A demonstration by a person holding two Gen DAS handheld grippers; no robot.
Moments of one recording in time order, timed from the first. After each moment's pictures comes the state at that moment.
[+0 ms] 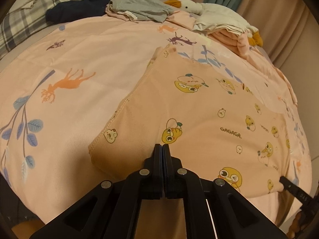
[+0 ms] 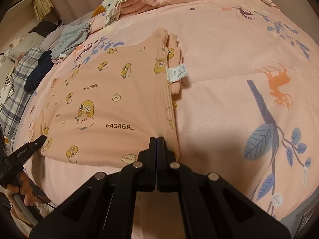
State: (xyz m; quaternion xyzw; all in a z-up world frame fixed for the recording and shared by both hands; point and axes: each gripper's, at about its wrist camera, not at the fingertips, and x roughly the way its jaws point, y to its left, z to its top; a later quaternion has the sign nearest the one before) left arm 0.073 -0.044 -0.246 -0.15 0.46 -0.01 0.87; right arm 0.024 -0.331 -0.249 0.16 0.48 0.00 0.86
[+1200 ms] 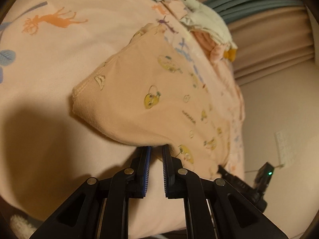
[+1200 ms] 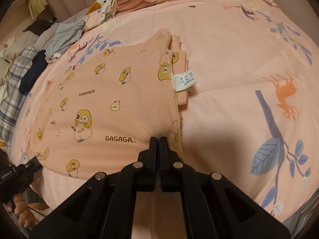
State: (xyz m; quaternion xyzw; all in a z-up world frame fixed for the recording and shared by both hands) left arm 0.060 -0.018 -0.259 -0.38 0.48 -0.17 0.77; right arm 0.044 -0.334 -0.244 0.17 0.49 -0.01 0.85
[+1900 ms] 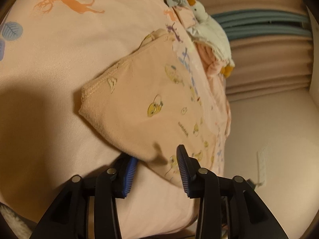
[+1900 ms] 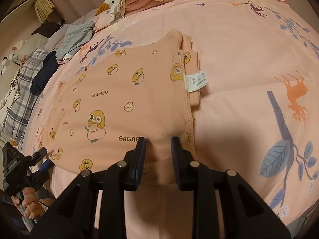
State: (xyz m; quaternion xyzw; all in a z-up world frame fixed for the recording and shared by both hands) left arm 0.068 -0.003 -0.268 -0.48 0.45 -0.16 0.73; right arm 0.046 -0.324 -0.243 0.17 0.49 0.03 0.85
